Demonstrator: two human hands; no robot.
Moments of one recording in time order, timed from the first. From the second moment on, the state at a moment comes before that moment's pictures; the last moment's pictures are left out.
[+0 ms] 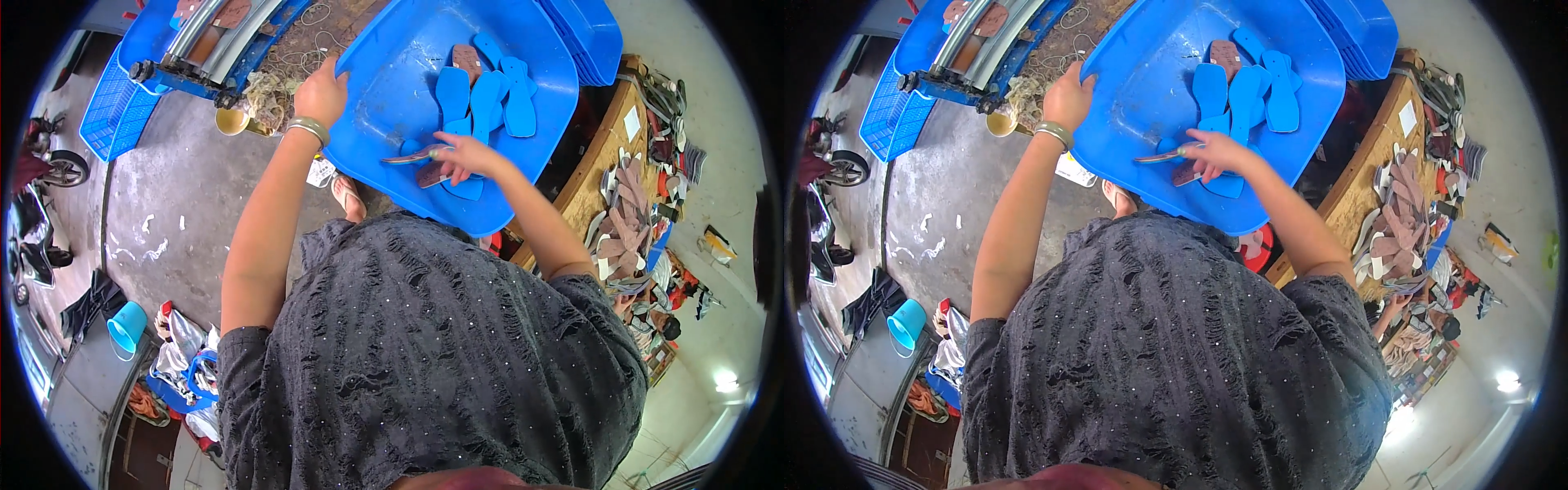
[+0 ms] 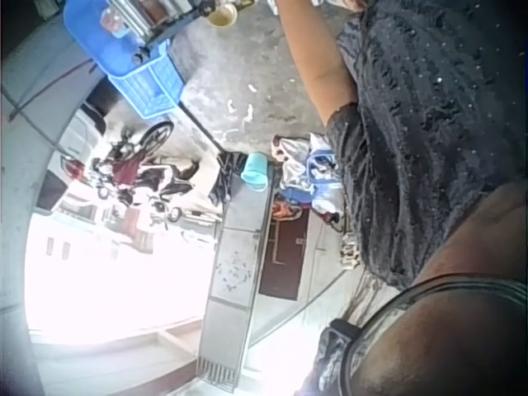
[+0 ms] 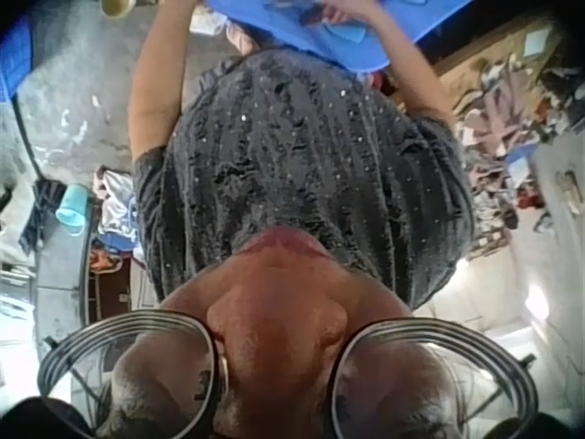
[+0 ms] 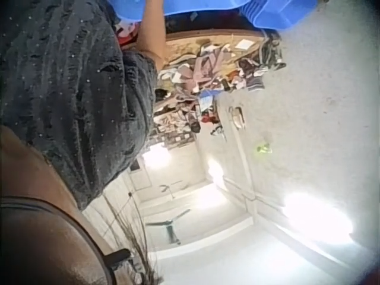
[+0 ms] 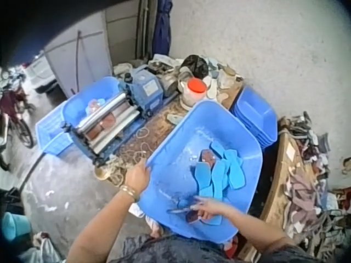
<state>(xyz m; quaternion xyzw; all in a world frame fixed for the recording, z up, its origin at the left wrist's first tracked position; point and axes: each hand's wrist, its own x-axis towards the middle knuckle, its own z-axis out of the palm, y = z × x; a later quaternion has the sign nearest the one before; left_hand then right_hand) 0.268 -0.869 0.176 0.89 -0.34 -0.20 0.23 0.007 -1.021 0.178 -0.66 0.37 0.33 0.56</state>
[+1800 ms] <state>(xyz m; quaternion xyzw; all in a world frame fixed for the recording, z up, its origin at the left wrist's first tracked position) 0.265 -0.871 0.178 0.89 -0.33 -0.19 0.26 0.009 -1.044 0.159 -0.63 0.42 -0.33 0.56</state>
